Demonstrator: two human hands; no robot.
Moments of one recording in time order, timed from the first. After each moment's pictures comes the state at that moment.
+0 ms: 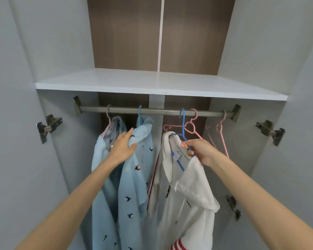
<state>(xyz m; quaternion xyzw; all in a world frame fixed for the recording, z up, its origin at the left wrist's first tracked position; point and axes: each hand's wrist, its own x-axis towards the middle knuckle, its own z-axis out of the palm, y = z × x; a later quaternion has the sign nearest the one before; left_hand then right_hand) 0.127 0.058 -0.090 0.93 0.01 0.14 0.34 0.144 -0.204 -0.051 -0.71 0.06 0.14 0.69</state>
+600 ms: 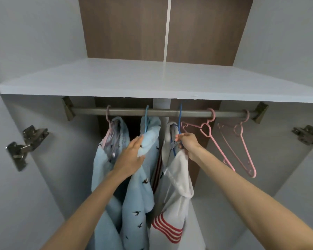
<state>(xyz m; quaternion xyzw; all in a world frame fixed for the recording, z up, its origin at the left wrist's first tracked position) 0.208 0.091 -0.131 0.95 -0.06 0.11 0.30 0.284 -0.112 -0.098 -0.76 0.09 0.01 0.64</state>
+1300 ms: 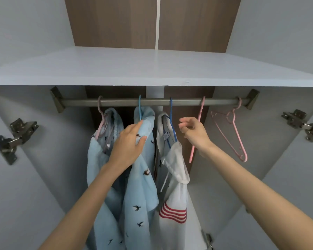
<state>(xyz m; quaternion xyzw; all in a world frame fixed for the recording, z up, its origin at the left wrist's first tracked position) 0.183 0.073 -0.104 0.92 -0.08 0.22 0.31 0.228 -0.146 -0.078 -0.82 -0.03 -0.08 0.57</state>
